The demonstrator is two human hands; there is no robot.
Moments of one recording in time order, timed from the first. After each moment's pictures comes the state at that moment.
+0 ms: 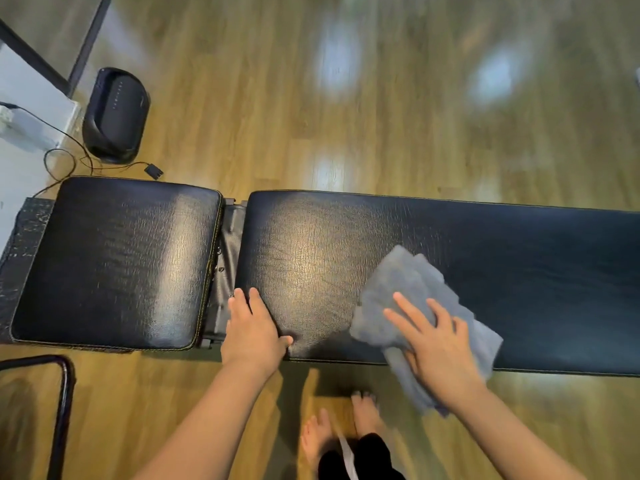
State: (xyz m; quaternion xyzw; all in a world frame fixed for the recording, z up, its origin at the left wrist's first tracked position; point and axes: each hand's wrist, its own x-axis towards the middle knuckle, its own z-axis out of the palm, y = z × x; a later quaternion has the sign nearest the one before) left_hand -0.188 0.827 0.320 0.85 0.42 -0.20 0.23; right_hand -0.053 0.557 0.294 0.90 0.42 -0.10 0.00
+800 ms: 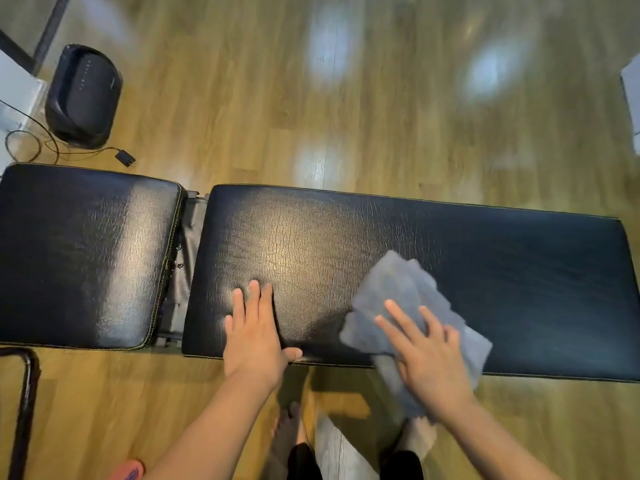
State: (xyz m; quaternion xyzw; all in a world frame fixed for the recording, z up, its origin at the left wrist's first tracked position) left_hand -0.155 0.760 0.317 0.88 0.37 -0.22 0.22; right_hand -0.028 0.504 0.294 0.90 0.43 -0.10 0.03
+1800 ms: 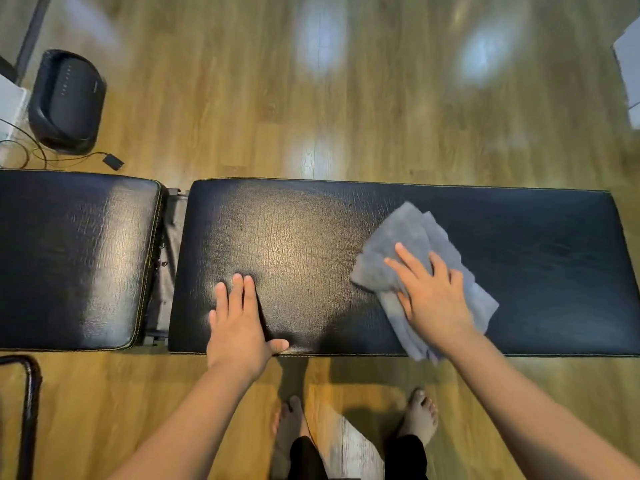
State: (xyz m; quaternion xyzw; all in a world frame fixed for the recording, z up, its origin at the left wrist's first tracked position) left_hand -0.155 0.760 0.312 0.88 0.35 -0.23 0.20; right_hand 0.042 0.513 0.297 0.92 0.37 -0.10 0.02
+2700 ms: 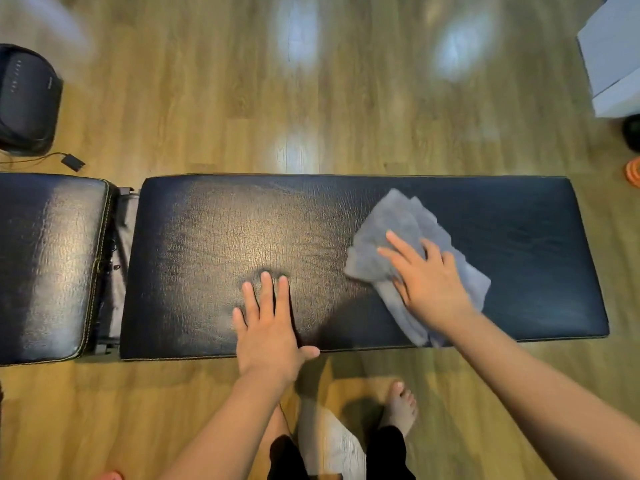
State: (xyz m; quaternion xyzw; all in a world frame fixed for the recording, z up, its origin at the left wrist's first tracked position) left_hand -0.106 0.666 0.308 0.90 0.29 -0.27 0.15; right_hand 0.081 0.467 0.301 0.91 0.40 -0.09 0.01
